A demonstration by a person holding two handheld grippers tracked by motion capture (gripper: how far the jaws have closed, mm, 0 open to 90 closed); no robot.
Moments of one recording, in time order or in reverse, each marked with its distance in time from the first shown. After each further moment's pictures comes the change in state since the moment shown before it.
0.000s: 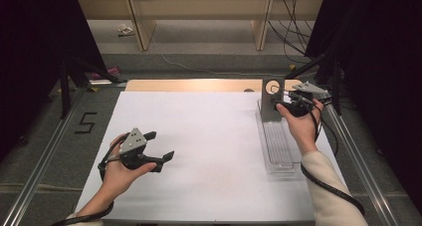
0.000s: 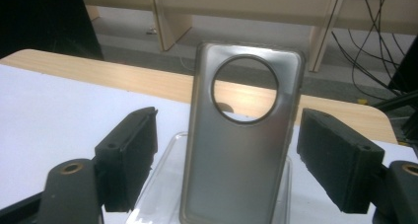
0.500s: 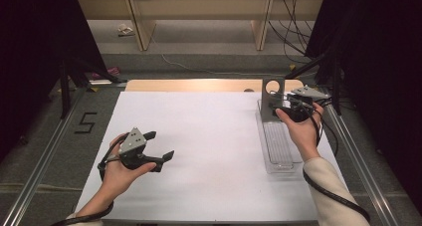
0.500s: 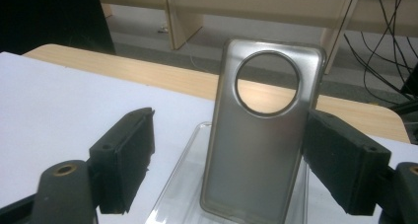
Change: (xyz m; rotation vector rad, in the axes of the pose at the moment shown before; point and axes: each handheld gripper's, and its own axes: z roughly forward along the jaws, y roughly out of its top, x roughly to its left) left arm 0.000 0.001 -0.001 -0.003 0.004 0.002; right arm 0.013 -0.004 -0.017 0.003 0.040 -0.030
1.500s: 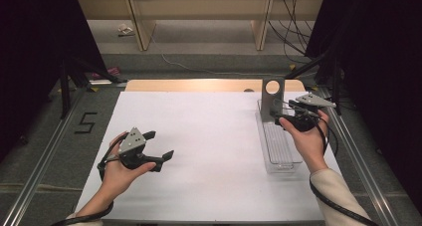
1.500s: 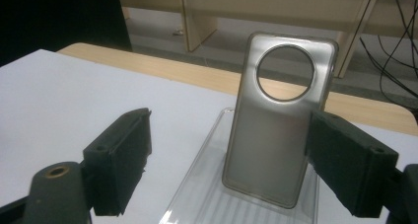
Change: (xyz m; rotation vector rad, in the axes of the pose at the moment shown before) left arm 0.000 0.000 -0.001 -0.003 0.005 -0.004; right arm 0.009 -0.009 -0.030 -0.015 0.058 -0.002
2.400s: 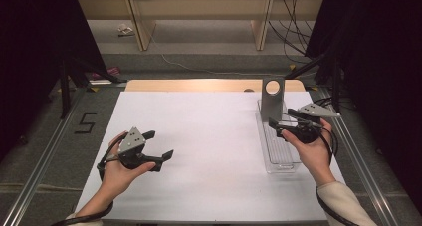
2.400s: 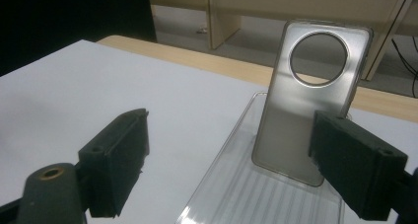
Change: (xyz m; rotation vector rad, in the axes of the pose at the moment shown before) left arm 0.000 0.000 -0.001 -0.003 0.004 -0.001; right arm 0.012 -0.015 -0.025 0.003 0.091 -0.025
